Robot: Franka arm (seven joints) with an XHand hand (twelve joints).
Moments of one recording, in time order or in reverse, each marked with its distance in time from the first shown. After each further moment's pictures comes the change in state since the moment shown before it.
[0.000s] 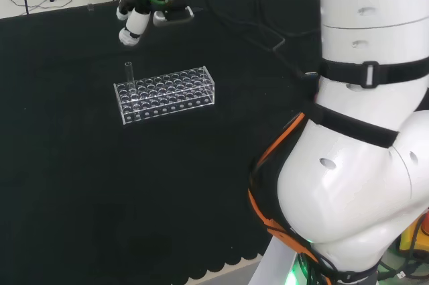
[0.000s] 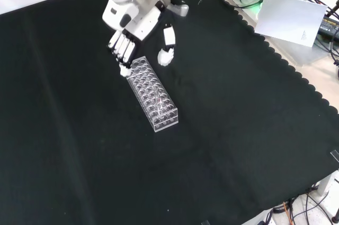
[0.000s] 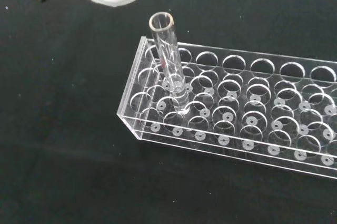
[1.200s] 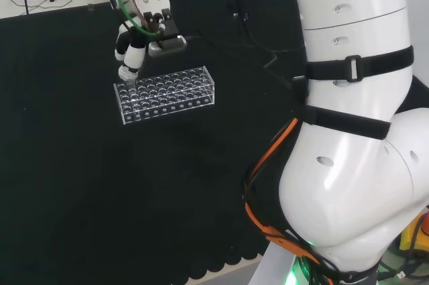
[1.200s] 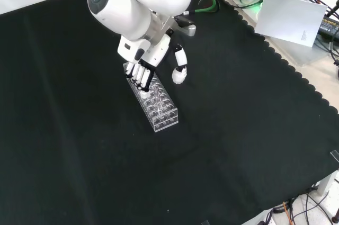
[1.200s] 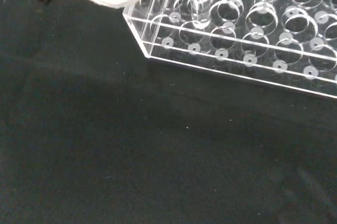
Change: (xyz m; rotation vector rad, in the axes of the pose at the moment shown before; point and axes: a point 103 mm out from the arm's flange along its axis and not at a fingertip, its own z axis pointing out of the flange) arm 0.018 0.014 0.066 0.155 -0.037 -0.031
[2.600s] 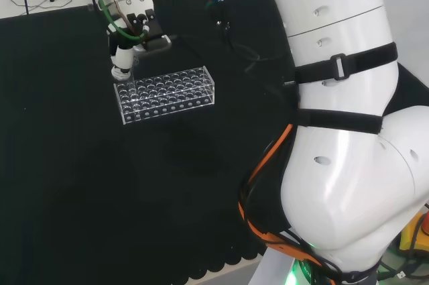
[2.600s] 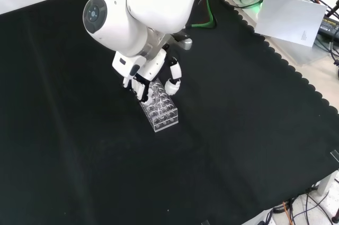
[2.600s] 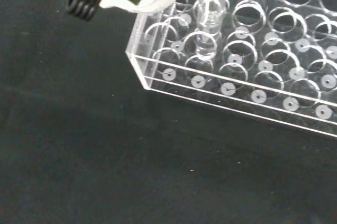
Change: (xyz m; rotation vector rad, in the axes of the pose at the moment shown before) arm 0.017 0.033 -0.010 -0.005 -0.045 0.037
